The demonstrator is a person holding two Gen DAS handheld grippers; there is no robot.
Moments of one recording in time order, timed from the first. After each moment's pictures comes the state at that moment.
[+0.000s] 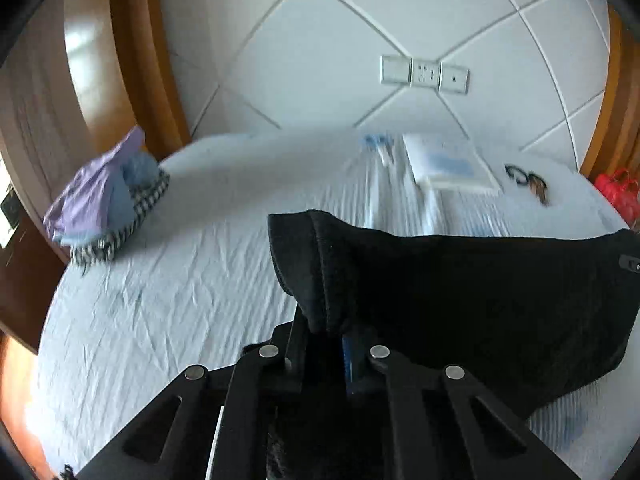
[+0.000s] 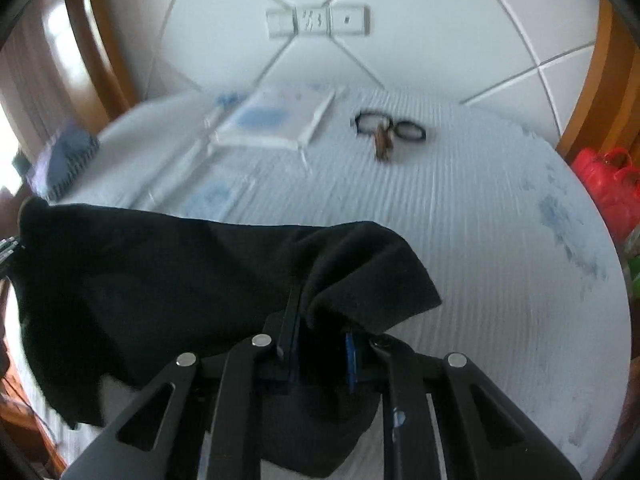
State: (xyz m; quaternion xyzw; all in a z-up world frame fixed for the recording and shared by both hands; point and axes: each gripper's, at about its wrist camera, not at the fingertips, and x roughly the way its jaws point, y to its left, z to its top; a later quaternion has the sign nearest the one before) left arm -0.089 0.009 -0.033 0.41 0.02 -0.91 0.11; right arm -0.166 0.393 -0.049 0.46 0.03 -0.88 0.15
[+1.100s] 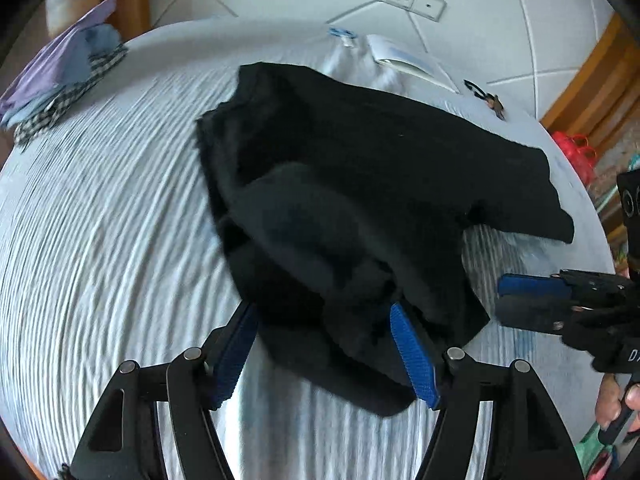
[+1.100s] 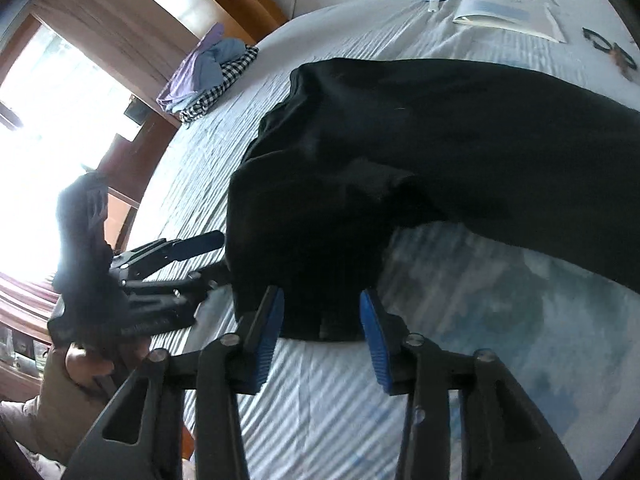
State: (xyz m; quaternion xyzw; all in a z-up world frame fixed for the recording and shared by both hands) left arm 0.032 0.023 -0.117 0.52 0.11 -0.85 0.00; right arm -0.051 0.193 -0.119 0.56 -0.03 -0.74 0.37
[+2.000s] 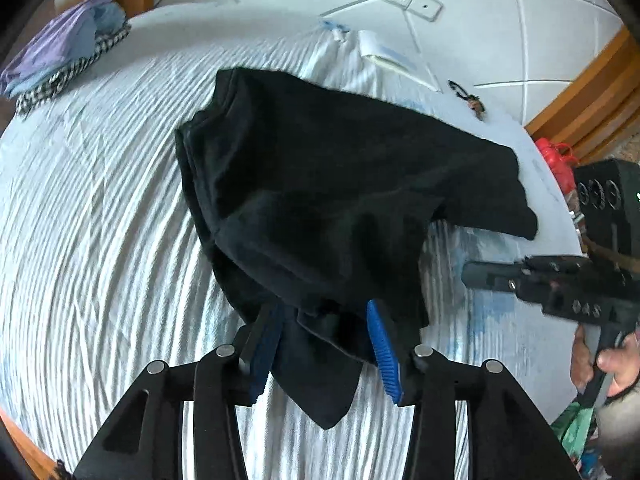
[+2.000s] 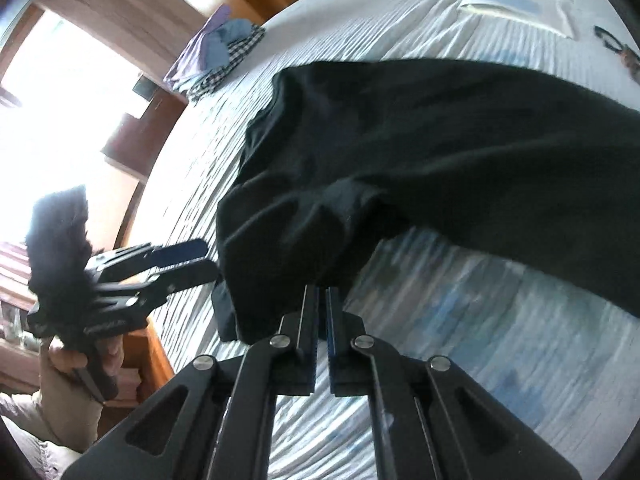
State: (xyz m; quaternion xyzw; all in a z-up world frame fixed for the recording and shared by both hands) left arm 0.051 0.031 -0.097 0.54 0.18 -0.82 -0.01; right arm -0.066 0.215 -0.112 0.59 -0.01 -0.70 0.40
